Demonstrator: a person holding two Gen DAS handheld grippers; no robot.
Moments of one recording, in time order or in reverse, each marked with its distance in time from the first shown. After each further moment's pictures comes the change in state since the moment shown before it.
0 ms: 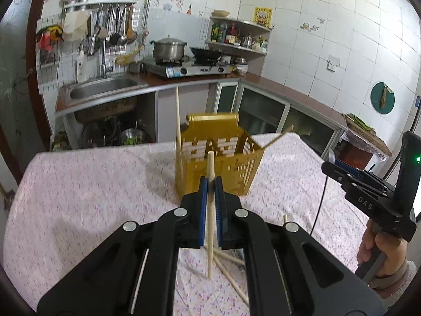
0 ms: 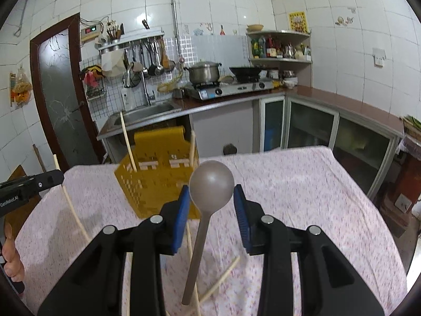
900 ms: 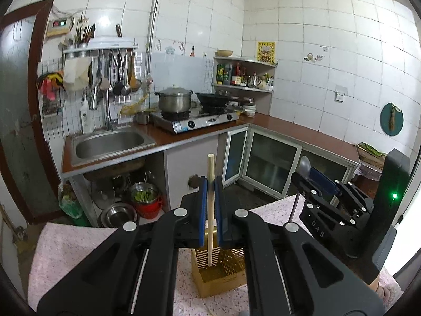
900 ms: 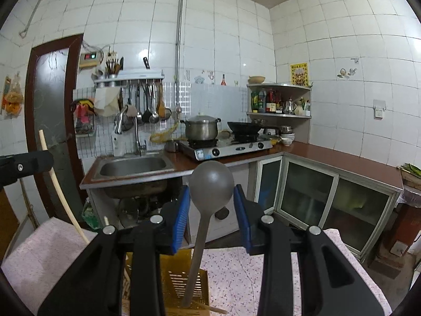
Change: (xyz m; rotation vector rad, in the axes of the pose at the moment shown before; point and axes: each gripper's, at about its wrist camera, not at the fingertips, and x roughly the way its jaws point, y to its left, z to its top) left arm 0.029 0.007 0.144 0.040 -0.188 0.061; right arm 0.075 0.055 0.131 -0.081 -0.256 -0.082
